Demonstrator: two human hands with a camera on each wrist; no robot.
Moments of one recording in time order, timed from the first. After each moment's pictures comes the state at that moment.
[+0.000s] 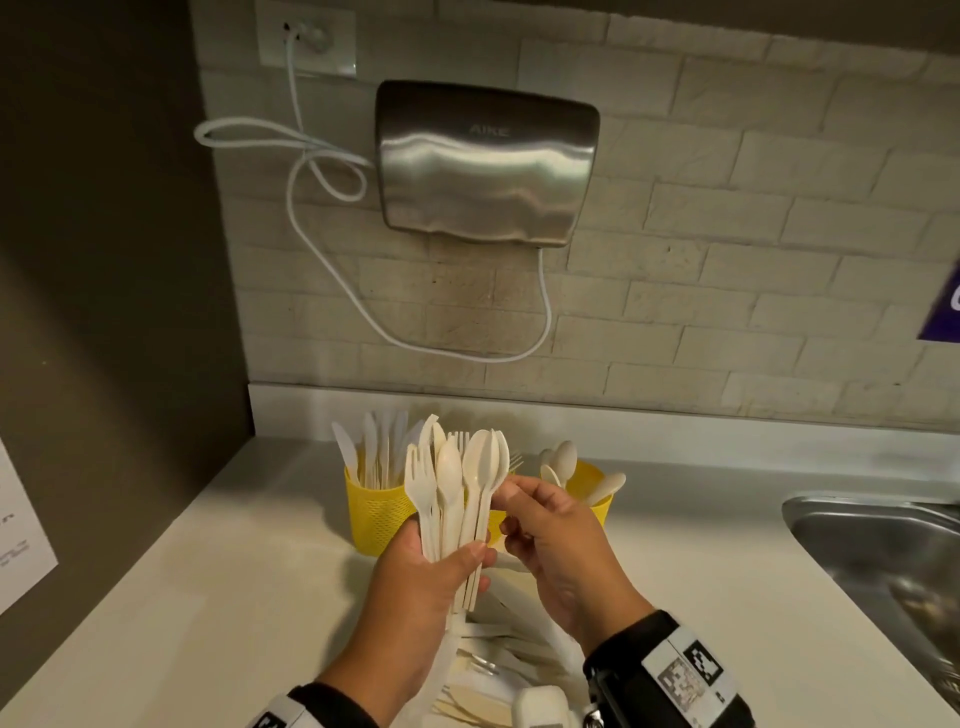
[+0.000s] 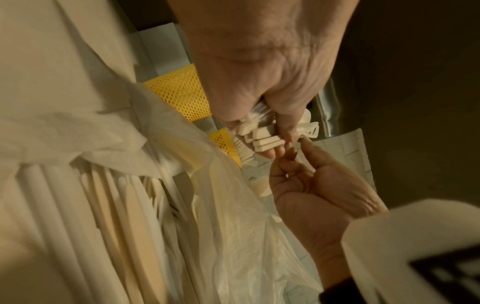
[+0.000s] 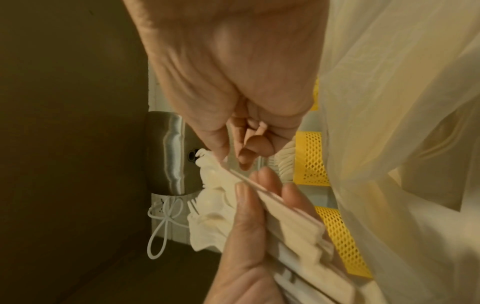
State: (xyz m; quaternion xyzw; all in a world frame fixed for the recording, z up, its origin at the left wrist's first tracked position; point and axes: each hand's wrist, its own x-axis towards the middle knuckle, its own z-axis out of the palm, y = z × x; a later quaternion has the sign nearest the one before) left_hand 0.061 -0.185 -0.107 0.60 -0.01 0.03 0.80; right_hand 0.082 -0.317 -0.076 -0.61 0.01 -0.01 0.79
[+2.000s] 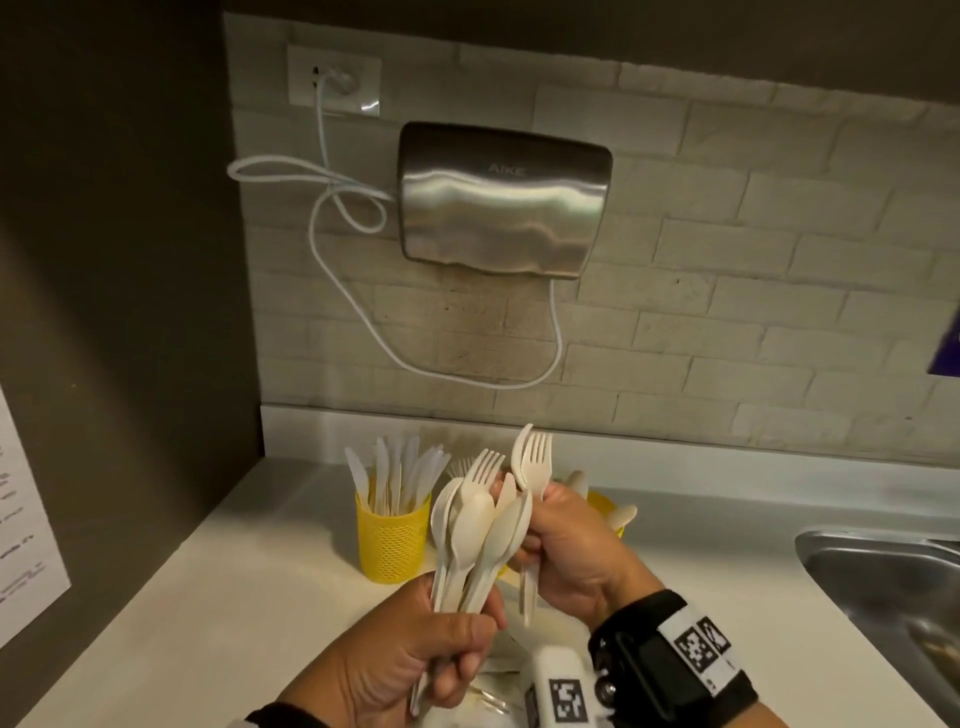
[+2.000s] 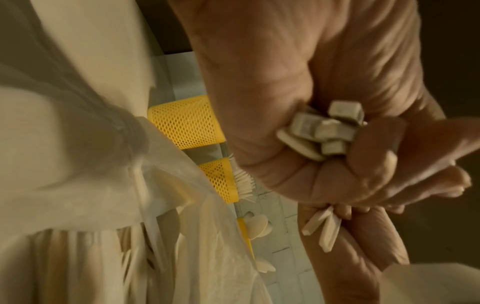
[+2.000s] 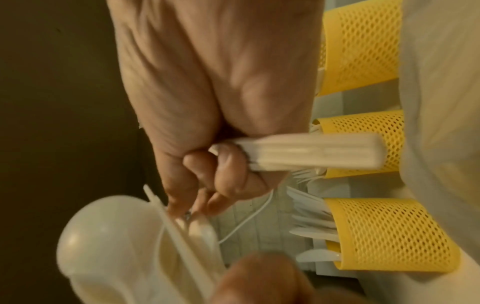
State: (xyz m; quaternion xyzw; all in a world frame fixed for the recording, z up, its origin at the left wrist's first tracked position) left_hand 0.049 -0.143 -0.080 0.51 -0.13 -0.31 0.79; right_hand 0.096 -0.314 -0.043 -0.55 -0.13 0.11 0.82
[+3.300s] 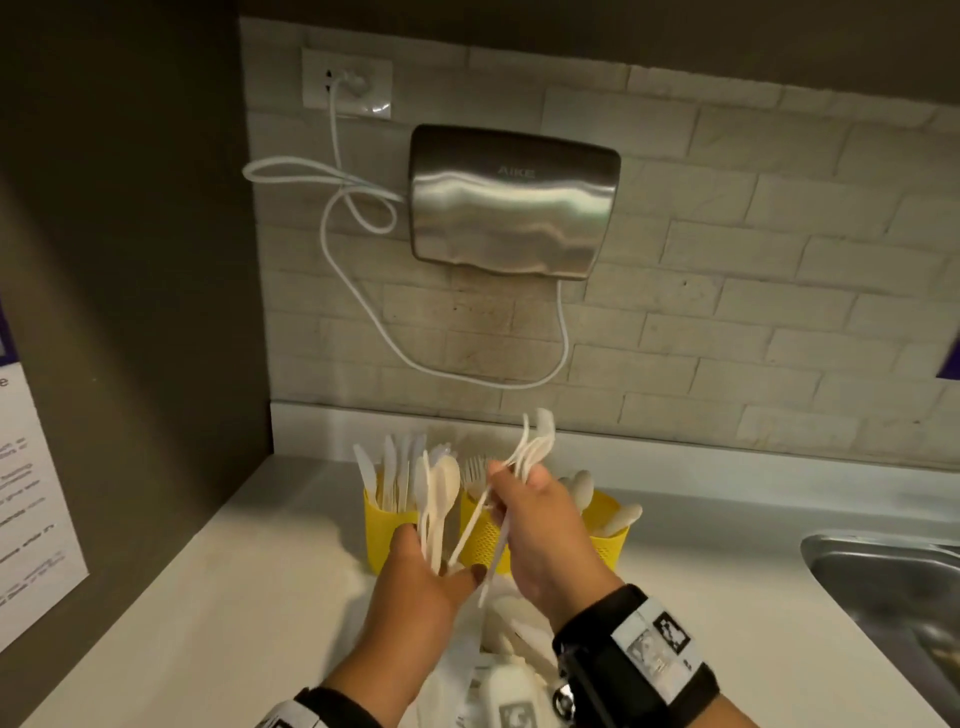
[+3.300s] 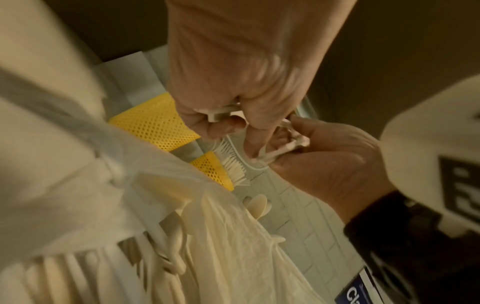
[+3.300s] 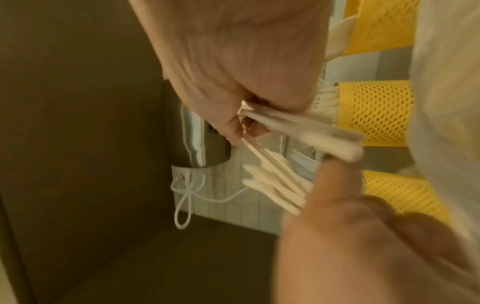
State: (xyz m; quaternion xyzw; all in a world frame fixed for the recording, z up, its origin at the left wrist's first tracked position) left_hand 0.073 -0.168 -0.095 0.75 0.04 0.08 0.66; right_hand 0.100 -0.277 -0.039 -0.64 0.03 -0.05 0.76
